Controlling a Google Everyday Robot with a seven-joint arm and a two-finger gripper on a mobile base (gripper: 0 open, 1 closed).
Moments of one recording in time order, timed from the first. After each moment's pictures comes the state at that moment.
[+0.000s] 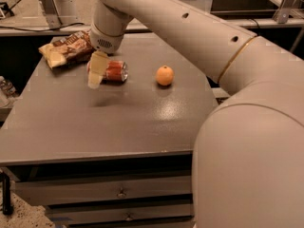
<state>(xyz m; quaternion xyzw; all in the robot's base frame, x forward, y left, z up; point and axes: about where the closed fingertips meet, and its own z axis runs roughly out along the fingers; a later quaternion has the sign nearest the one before) 0.670 0.151 0.891 -0.68 0.69 0.05 0.25</state>
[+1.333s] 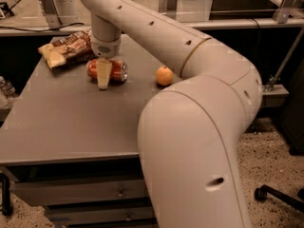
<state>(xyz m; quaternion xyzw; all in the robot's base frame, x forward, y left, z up) 0.712 0.144 0.833 -0.70 0.70 0.00 0.15</state>
